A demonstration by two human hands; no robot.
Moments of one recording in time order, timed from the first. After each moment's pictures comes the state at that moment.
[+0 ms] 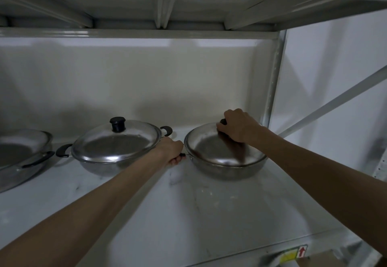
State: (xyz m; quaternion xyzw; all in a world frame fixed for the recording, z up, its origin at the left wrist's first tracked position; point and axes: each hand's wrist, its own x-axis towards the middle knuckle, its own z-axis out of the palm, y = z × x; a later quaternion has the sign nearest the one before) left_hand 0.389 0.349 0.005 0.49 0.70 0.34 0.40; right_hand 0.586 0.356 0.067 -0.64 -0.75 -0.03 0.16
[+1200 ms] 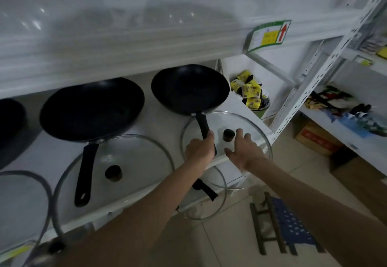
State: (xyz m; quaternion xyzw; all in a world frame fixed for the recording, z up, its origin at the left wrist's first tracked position) left_hand 0.504 0.128 -0.331 0.41 0.67 0.23 0.57; right_hand 0.634 0.110 -0.350 -0.80 -0.57 0.16 0.05
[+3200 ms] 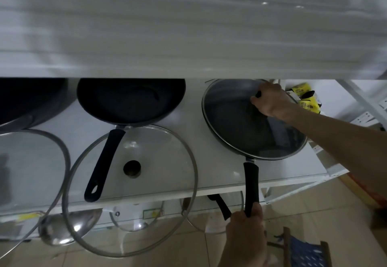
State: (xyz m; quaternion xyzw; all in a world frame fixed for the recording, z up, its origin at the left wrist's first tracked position) left_hand 0.528 0.063 -0.393 0.21 0.61 0.29 0.71; right_hand 0.605 0.307 -0.288 -0.70 -0.71 0.05 0.06
